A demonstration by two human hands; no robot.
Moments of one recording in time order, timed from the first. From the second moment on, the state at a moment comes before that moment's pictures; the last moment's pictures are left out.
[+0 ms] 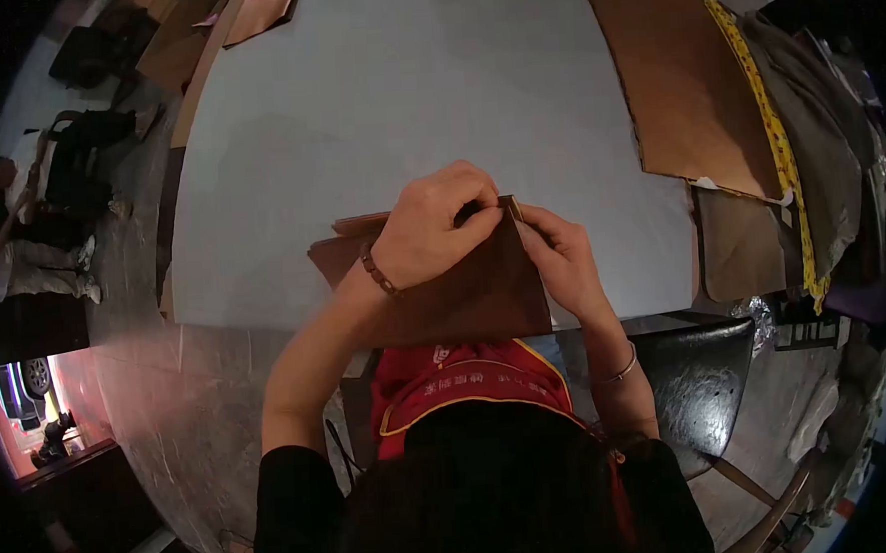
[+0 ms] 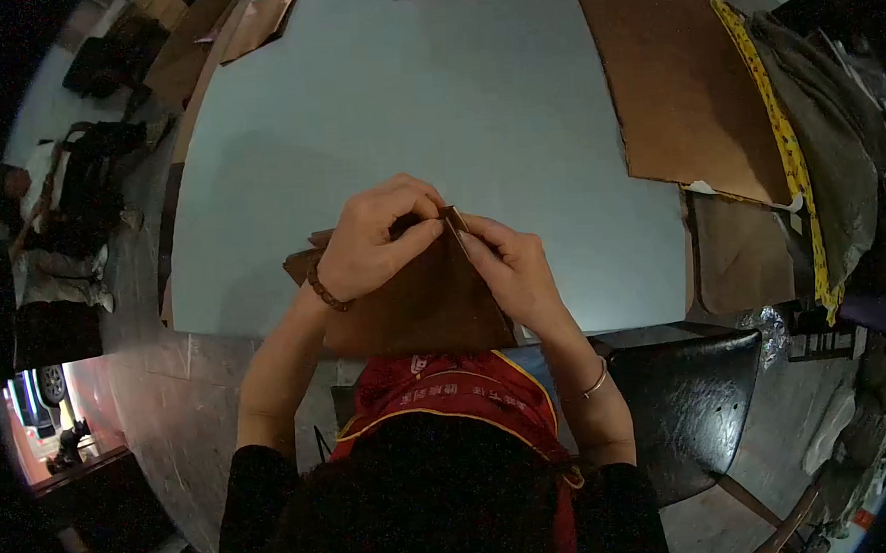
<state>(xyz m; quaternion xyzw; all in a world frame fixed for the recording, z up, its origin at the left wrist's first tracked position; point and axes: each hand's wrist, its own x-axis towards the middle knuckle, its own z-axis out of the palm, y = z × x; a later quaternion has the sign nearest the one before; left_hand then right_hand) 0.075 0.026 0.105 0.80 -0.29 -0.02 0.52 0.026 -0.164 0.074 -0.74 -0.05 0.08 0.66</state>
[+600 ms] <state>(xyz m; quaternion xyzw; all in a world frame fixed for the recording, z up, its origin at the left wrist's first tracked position) 0.070 0.025 0.115 0.81 -0.25 -0.07 0.52 0.015 -0.159 0.083 -0.78 -0.06 0.04 0.62</state>
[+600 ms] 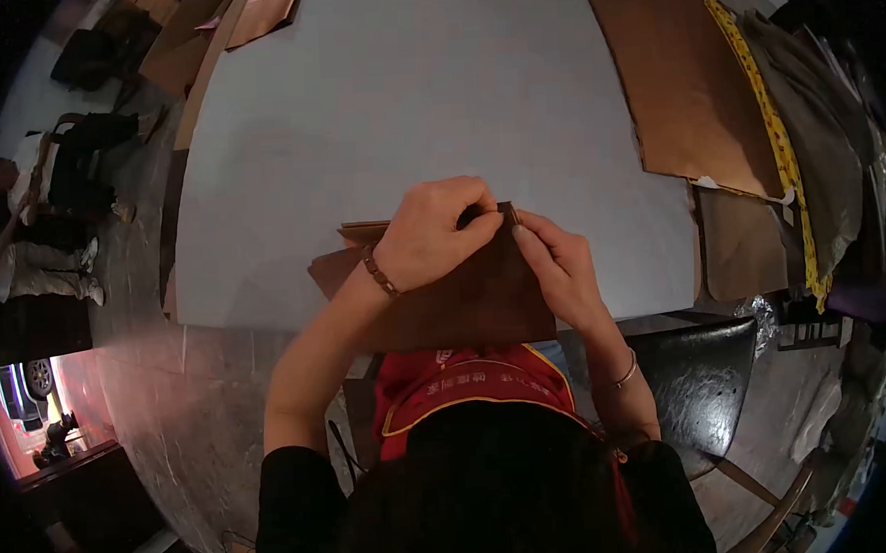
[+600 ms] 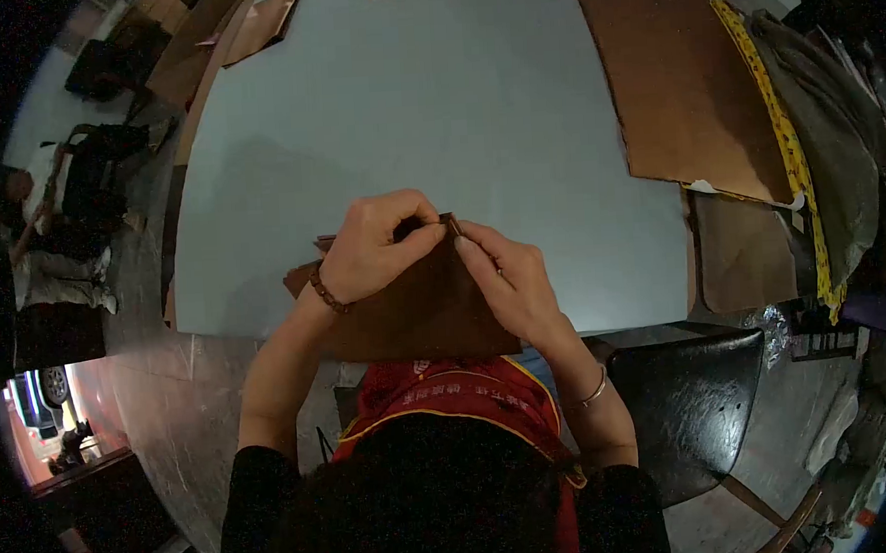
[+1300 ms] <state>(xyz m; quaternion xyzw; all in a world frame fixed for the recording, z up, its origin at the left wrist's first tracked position) 0.060 0.019 0.115 0.81 -0.23 -0.11 0.53 0.014 -0.161 0.075 -0.71 -0.03 0.04 0.70</state>
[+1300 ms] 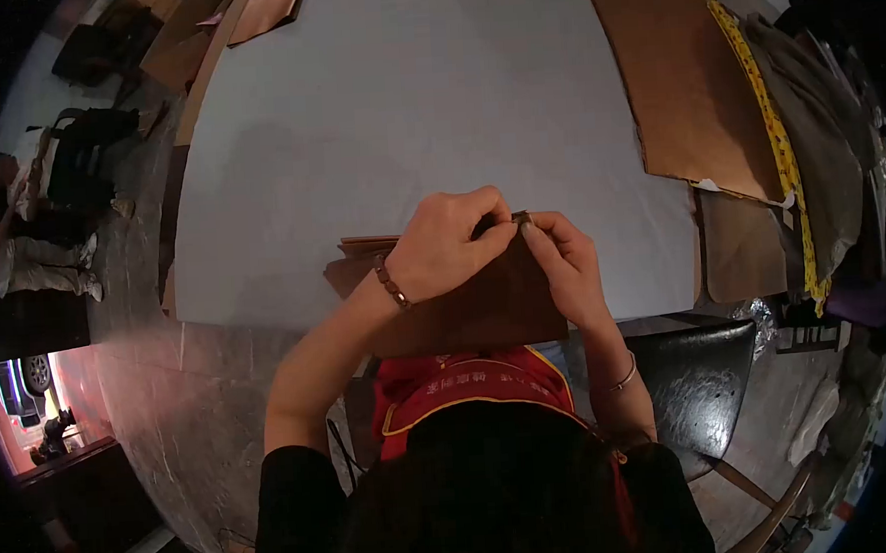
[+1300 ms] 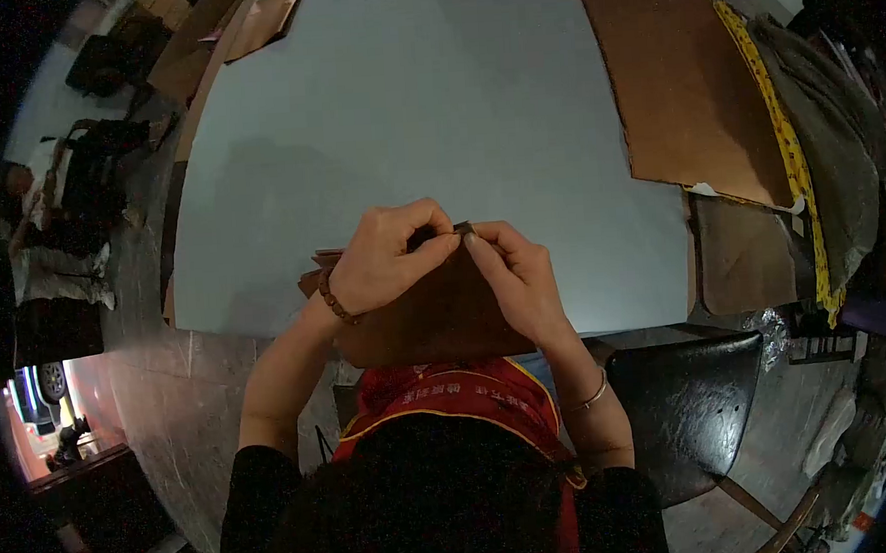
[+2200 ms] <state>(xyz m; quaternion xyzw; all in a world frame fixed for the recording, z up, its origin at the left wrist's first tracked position) 0.058 0.028 0.110 0.79 -0.25 -0.15 0.54 0.012 -0.162 0.072 -0.75 -0.03 0.04 0.66</state>
